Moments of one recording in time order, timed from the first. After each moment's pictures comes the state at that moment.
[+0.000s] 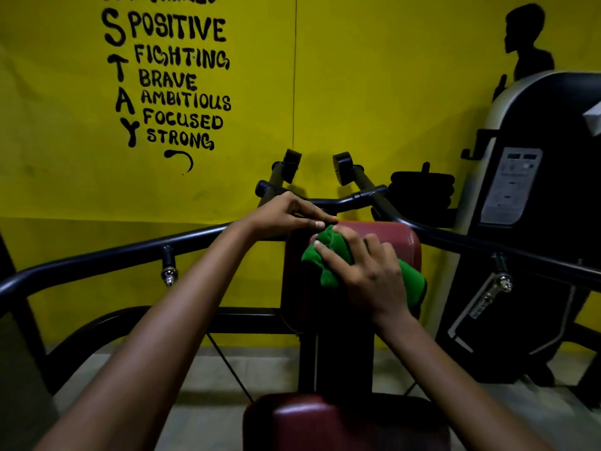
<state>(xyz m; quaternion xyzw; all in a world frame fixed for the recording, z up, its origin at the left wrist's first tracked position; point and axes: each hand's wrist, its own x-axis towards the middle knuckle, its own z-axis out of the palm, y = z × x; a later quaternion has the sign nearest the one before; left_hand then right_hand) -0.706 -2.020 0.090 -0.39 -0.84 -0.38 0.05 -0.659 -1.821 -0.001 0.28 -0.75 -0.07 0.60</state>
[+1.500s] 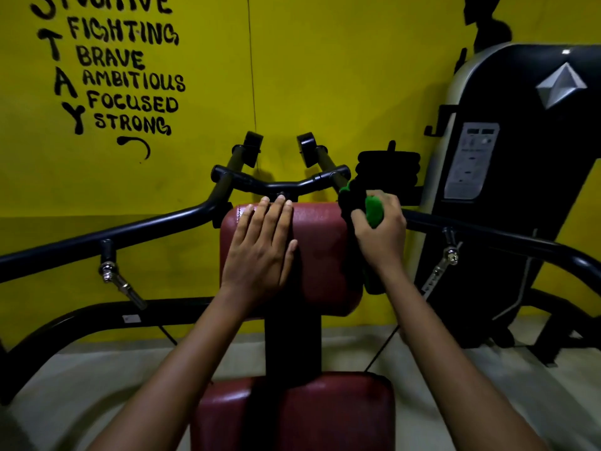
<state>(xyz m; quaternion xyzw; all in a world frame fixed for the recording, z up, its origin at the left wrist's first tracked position) -0.666 -1.930 -0.004 -0.17 -0.85 0.04 0.49 -0.677 -1.742 0.032 0.03 -0.75 0.49 0.44</state>
